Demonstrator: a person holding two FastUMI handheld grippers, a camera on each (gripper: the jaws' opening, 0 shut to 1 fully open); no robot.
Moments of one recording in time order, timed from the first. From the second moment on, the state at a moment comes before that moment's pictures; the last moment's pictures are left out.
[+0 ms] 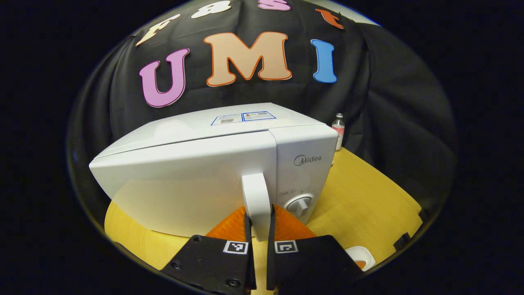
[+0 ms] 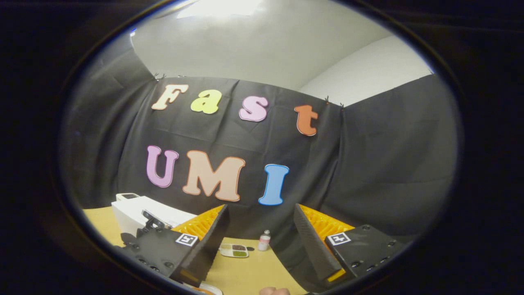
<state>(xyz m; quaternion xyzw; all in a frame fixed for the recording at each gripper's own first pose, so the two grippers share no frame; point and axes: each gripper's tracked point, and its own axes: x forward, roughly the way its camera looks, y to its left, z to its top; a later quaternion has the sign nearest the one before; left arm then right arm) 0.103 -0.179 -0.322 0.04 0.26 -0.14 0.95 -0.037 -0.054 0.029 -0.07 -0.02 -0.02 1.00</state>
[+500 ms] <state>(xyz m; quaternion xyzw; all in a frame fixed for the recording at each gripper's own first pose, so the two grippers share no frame) 0.100 -0.178 -0.319 0.03 0.27 -0.15 0.95 -0.045 -0.059 0.030 -0.07 -0.02 -0.02 1.00</state>
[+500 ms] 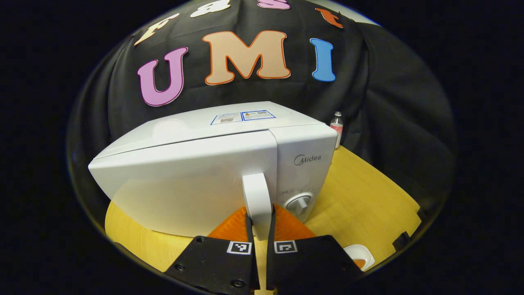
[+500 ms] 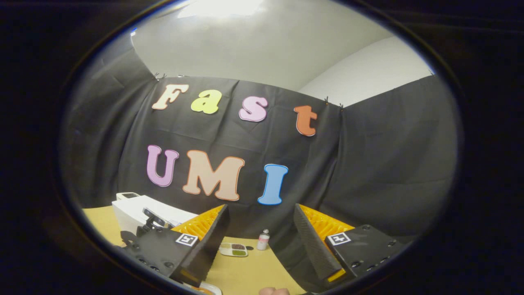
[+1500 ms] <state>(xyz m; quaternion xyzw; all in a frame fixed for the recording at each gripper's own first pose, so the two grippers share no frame) -0.051 -0.107 -0.309 0.02 0.25 -0.21 0.95 -0.028 -0.028 -0.008 -0.06 0.01 0.01 1.00</state>
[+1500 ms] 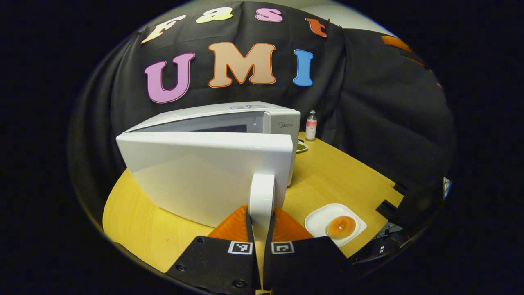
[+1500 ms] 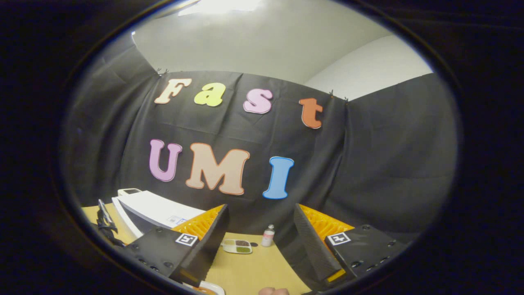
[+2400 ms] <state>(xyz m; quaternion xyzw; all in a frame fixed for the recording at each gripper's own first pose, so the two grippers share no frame) -0.146 0.098 -0.318 -0.02 0.26 -0.03 0.97 -0.046 0.102 -0.043 -0.05 0.04 0.08 0.99</state>
